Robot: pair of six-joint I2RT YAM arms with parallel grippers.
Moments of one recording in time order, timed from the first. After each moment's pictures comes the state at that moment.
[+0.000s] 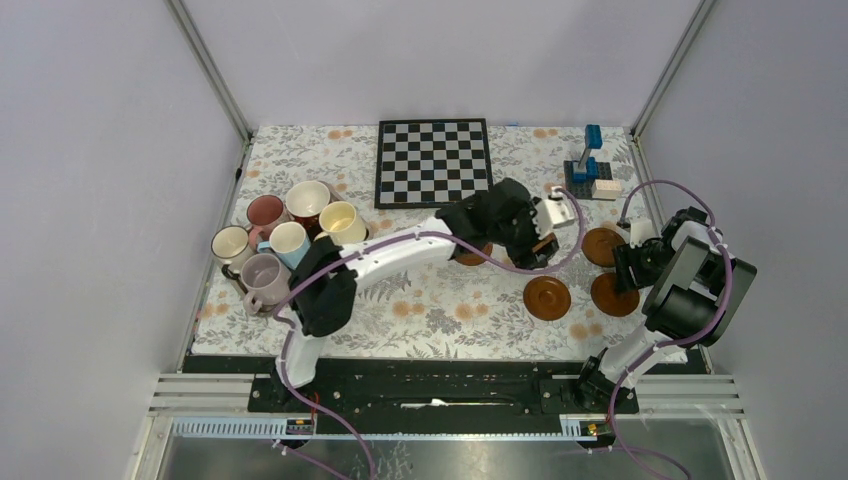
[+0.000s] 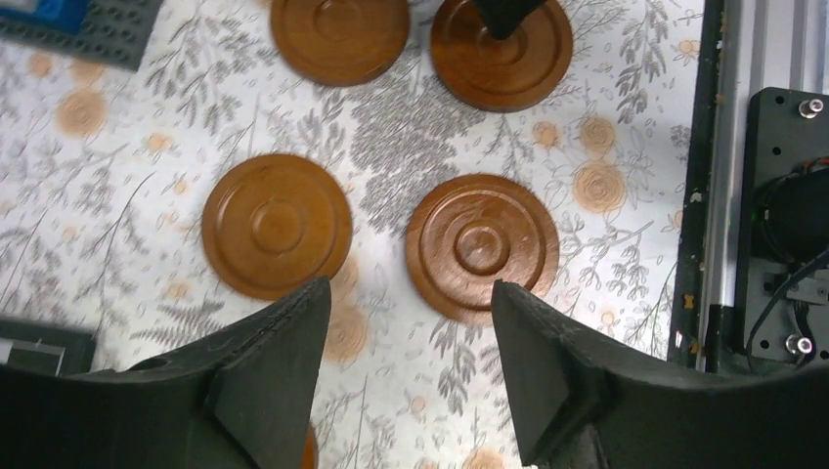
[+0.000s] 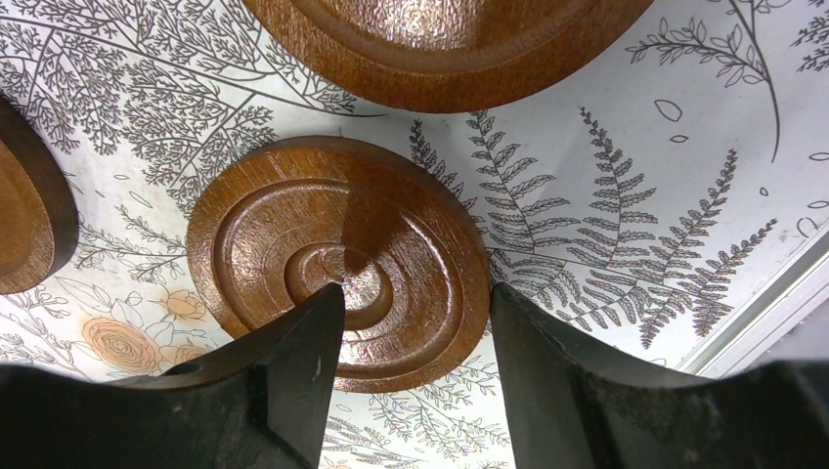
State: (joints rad) left arm -1.04 2.07 1.79 -0.29 0.33 0.21; right arm -0.59 1.70 1.02 -0.80 -0.30 -0.84
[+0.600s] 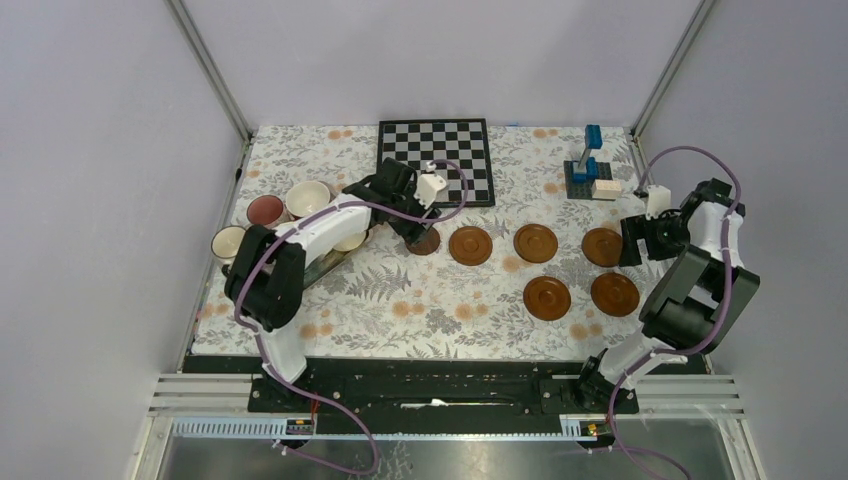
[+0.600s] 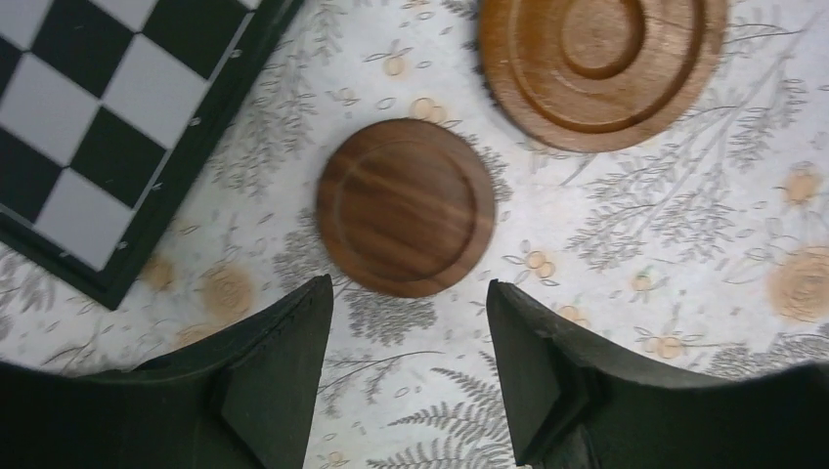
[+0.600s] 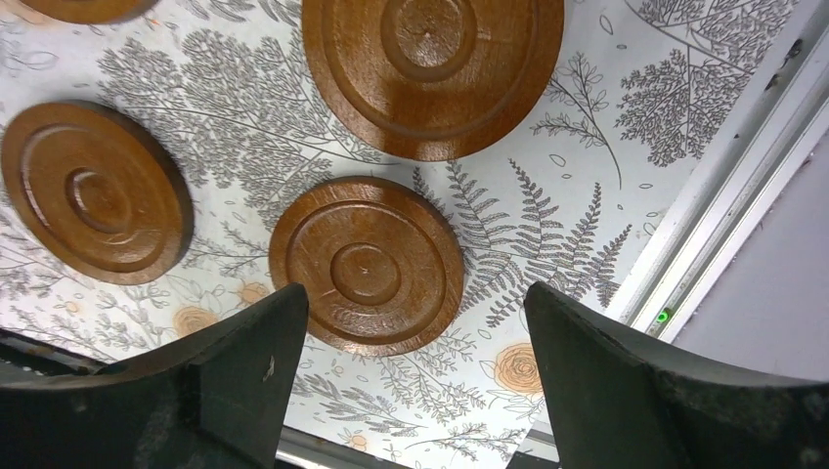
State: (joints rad) left arm -0.56 1.80 1.32 -0.43 0.25 0.28; right arm -0.58 1.66 1.23 -0.97 -0.39 -0.81
